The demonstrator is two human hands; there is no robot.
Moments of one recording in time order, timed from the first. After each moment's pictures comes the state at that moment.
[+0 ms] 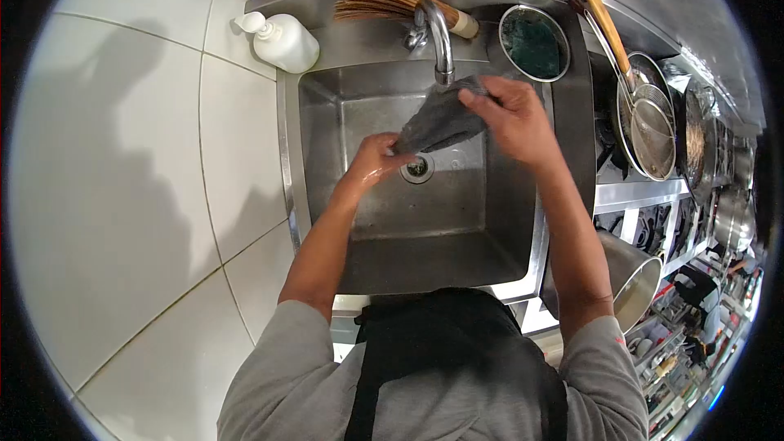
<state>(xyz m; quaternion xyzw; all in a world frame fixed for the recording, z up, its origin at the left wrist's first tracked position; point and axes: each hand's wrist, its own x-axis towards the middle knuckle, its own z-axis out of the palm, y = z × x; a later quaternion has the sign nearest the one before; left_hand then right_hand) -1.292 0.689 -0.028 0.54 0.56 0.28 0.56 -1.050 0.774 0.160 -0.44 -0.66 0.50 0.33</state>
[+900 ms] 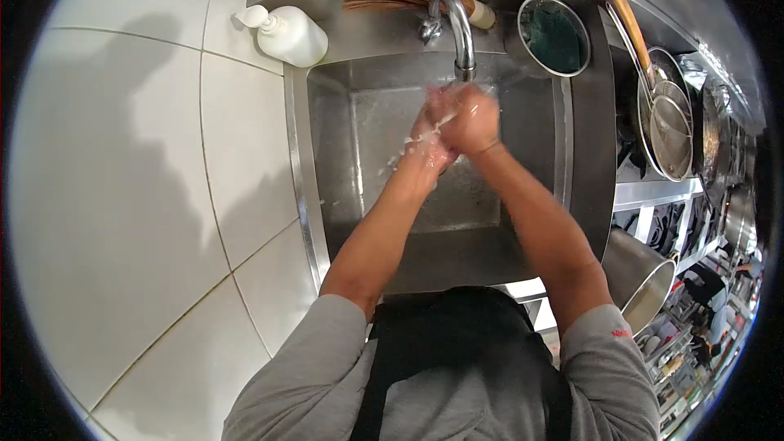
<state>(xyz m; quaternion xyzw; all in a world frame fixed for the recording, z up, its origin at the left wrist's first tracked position) -1.197 0.740 -0.020 -0.15 0.30 0.52 0.79 -1.109 0.766 0.013 -0.55 -0.77 0.17 0.27</state>
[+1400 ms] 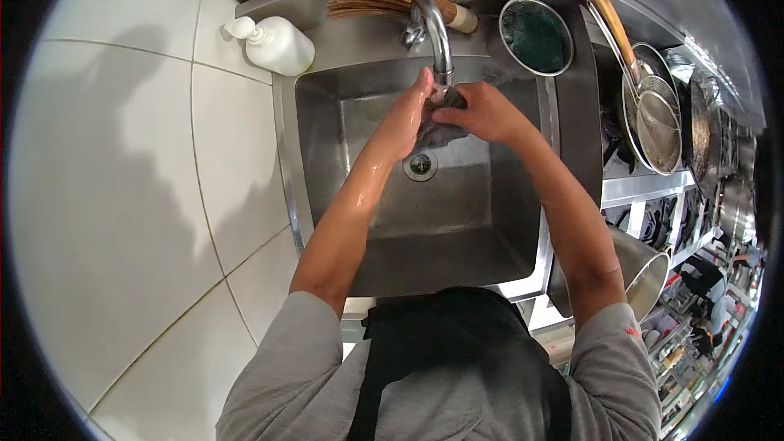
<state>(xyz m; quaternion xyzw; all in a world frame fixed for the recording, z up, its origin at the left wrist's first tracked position) -1.231 0.761 0.026 0.30 0.41 0.48 0.71 -1.053 0.802 0.076 -0.50 -0.74 0.42 0.14</state>
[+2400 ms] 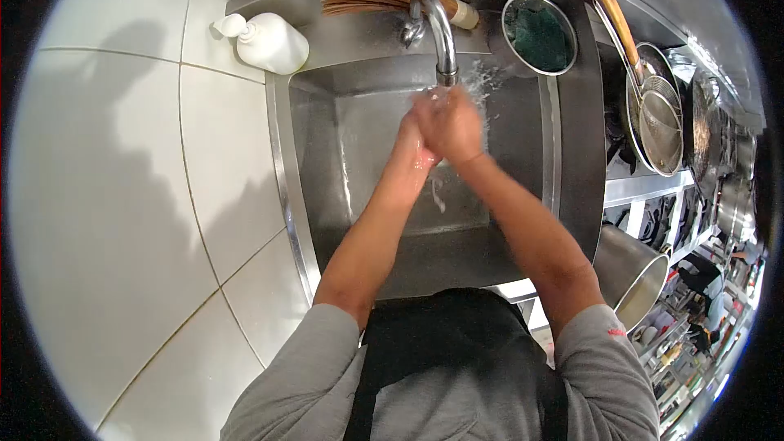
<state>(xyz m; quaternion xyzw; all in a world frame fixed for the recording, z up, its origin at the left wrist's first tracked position) -1.194 0.745 0.001 -0.10 0.33 0.51 0.78 -1.111 0.760 0.008 -0.57 -0.75 0.12 0.32</state>
